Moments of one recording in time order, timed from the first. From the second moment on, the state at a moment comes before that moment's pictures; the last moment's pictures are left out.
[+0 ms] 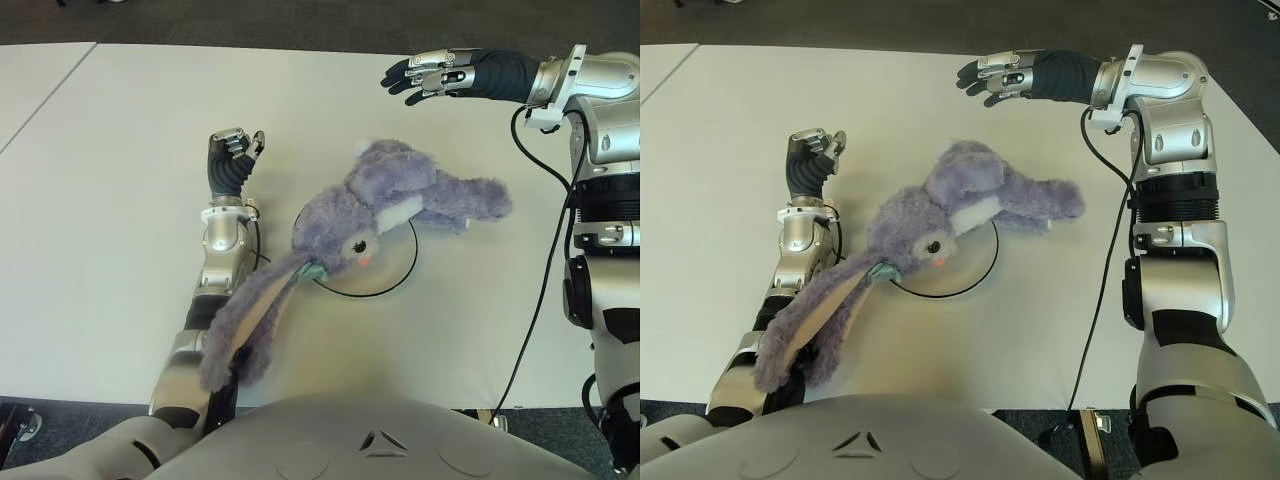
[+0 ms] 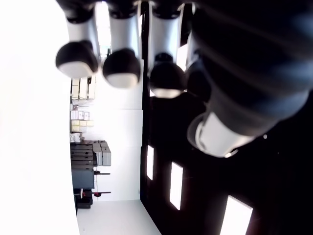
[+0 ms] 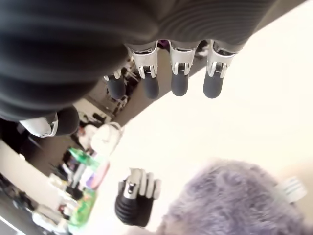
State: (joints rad) left arm -0.28 -0.02 0.09 0.40 -0.04 -0.37 0.14; right arm -0.93 -0.68 0.10 0.41 0.16 0.10 1.17
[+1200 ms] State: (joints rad) left arm -0.29 -0.03 0.09 0.42 -0.06 -0.38 0.14; right arm -0.94 -0.74 -0.03 0.38 0.23 0.29 1.12
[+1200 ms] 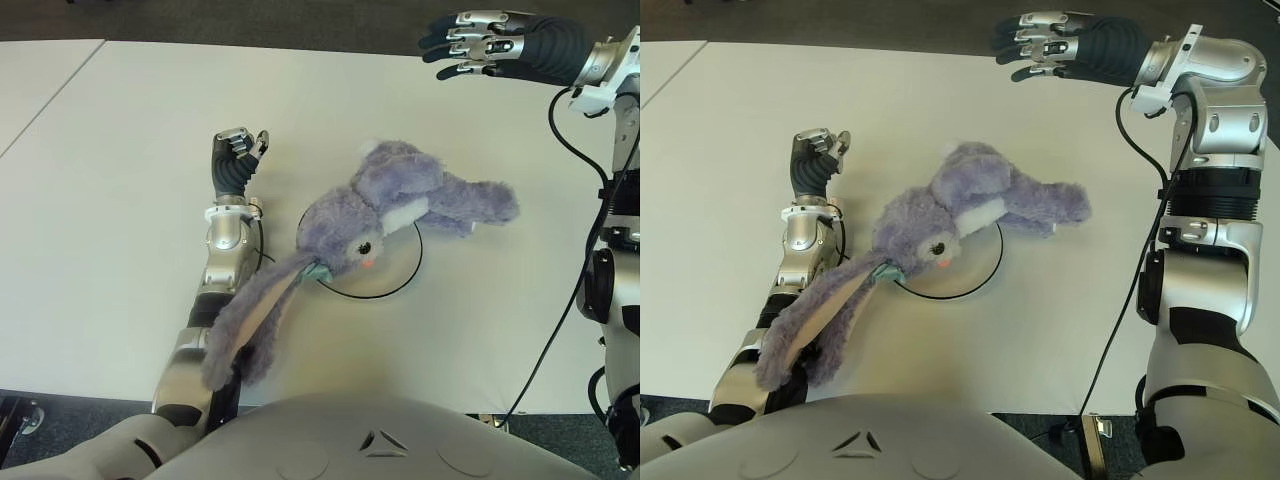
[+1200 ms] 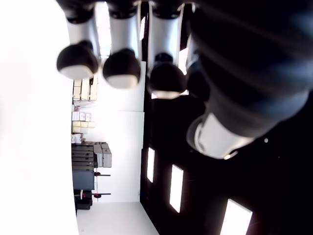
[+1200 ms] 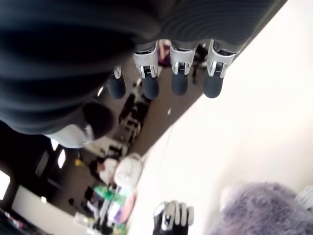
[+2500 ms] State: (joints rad) left arm -0.29 -0.03 0.10 0.43 -0.06 -0.40 0.14; right arm -0.48 -0.52 -0.38 0.03 0.27 0.33 0.37
